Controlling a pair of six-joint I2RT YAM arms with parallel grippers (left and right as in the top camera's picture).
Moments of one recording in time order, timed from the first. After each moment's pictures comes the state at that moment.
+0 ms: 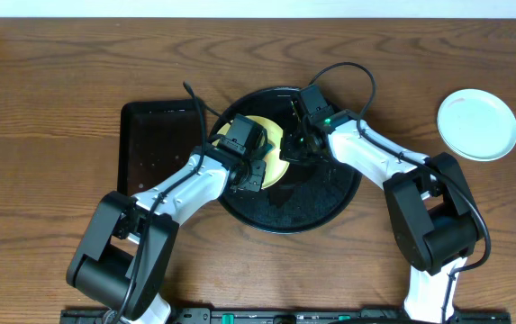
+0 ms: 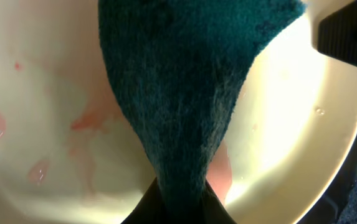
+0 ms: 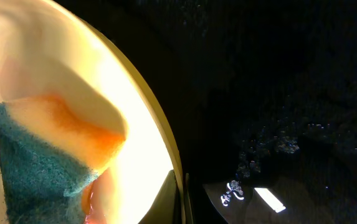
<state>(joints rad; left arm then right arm) -0.48 1.76 0.97 -0.44 0.07 -0.24 0.49 2.03 1.32 -0.52 -0.24 0.65</state>
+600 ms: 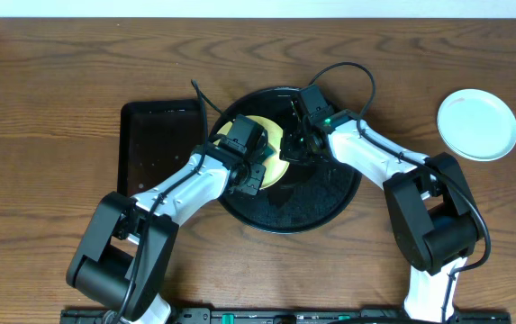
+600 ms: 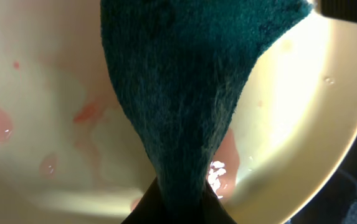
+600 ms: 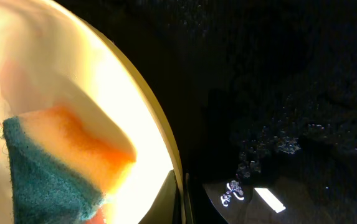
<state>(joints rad) -0.49 1.76 0.98 -0.50 0.04 -0.14 0.49 2.03 1.32 -0.52 -0.24 0.65</state>
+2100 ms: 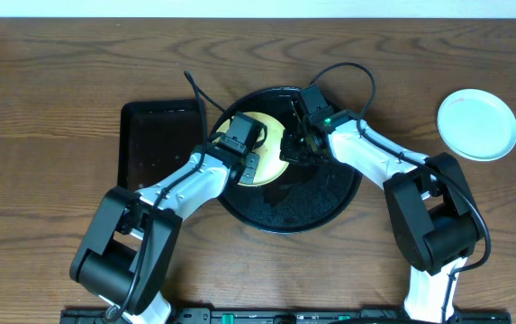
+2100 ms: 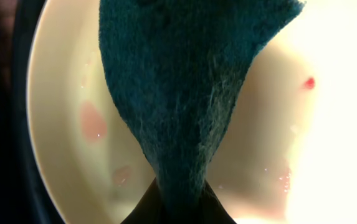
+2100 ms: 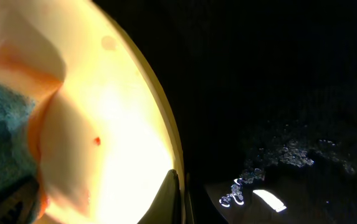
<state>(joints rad) -0.48 1.79 0.97 -0.38 -0.13 -0.17 0.49 2.03 1.32 -0.53 -0.24 0.65</state>
